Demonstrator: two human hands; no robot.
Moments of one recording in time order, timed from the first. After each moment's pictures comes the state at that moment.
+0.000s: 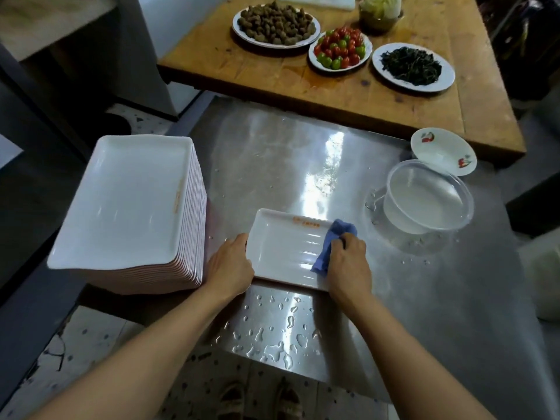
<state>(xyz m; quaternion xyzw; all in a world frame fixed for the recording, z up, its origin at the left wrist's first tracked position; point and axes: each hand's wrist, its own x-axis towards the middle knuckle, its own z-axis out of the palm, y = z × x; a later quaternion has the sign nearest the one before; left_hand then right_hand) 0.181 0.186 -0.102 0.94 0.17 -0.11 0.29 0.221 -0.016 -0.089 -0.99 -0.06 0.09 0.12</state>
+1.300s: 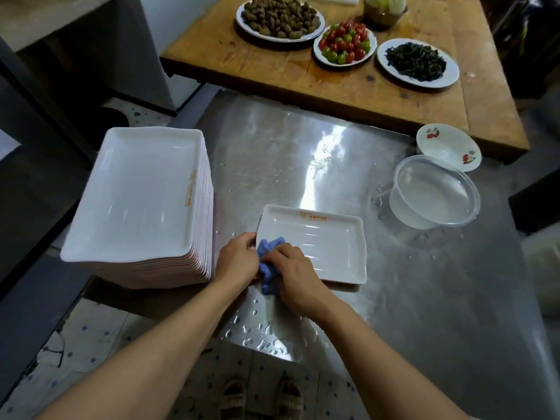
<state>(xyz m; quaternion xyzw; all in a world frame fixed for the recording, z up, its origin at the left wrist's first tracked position) 0.178 0.184 -0.102 0.81 0.29 -0.08 0.51 0.186 0.053 -0.079 -0.91 -0.29 0.19 0.24</state>
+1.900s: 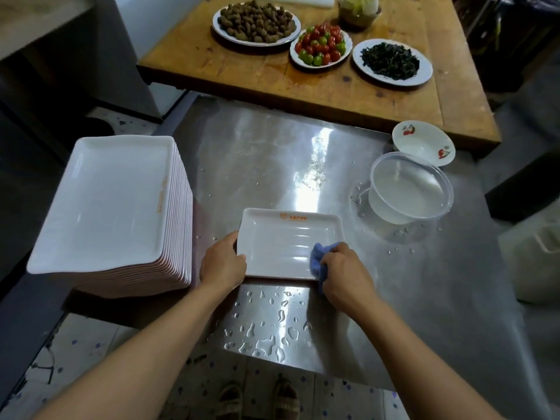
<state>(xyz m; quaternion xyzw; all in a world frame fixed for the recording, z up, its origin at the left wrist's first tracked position) 0.183 0.176 -0.104 0.89 0.24 -0.08 0.37 0.201 -0.039 -0.074 -0.96 -0.09 0.16 0.20</state>
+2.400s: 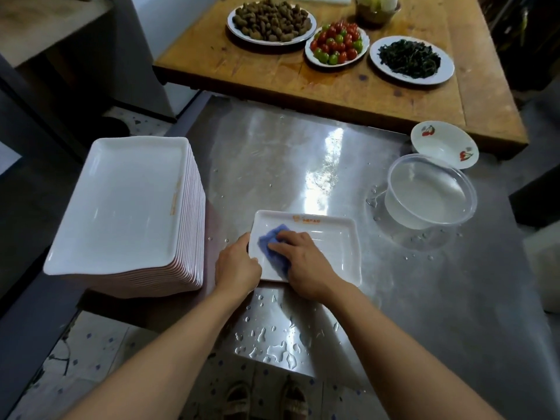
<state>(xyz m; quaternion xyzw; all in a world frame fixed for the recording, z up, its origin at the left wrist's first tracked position) 0.184 0.172 -0.107 0.90 0.23 -0.04 0.37 0.225 0.029 -0.096 -0.91 -0.32 0.14 0.21</state>
